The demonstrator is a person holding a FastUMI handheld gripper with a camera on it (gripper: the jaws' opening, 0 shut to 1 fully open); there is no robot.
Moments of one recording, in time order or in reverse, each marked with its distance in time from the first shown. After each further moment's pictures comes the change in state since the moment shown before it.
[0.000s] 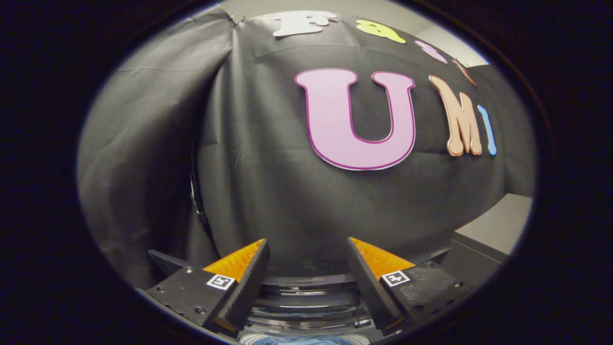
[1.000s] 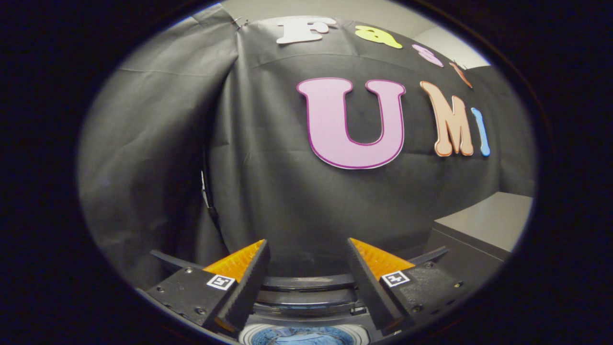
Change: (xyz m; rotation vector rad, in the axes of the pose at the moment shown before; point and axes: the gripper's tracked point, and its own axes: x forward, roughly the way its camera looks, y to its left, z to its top) arm -0.047 -0.002 -0.007 -0.007 -0.001 -0.004
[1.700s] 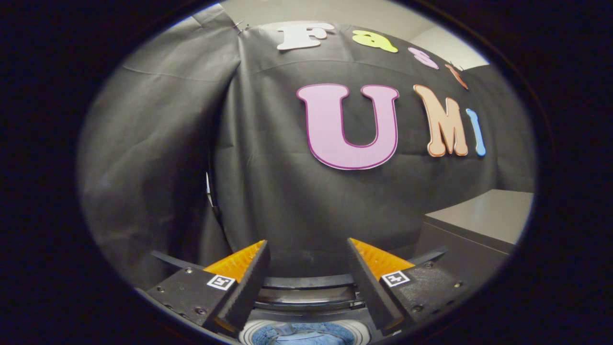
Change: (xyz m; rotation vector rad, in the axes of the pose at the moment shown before) arm -0.024 -0.002 -0.004 0.005 -0.059 -0.013
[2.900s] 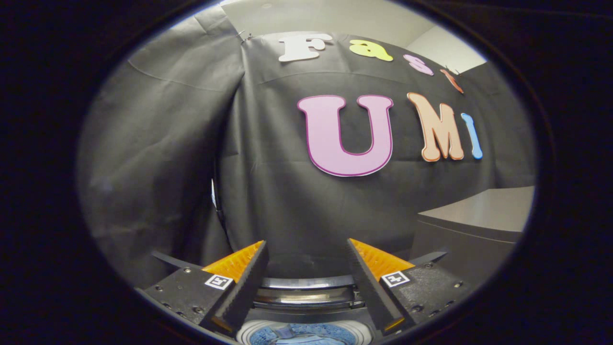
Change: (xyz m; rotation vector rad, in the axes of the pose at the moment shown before) arm -0.014 -0.002 -0.002 0.008 -0.080 0.007
